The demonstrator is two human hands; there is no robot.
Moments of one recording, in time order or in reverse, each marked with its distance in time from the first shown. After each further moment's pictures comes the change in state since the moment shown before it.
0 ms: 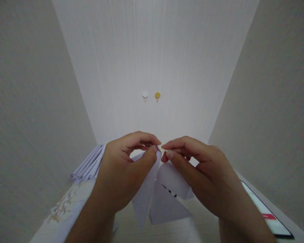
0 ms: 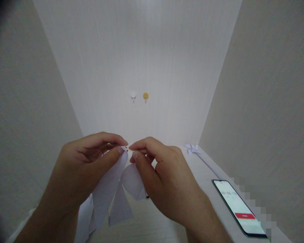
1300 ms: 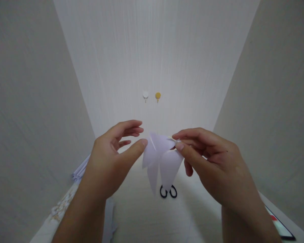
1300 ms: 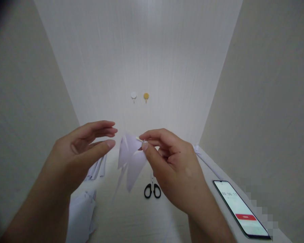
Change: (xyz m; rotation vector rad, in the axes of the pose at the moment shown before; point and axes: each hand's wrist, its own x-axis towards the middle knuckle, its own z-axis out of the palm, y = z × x) left_hand 0.009 -0.016 -0.021 0.026 0.130 -0.088; right_hand 0.005 0.005 0.000 0.188 0.180 0.072
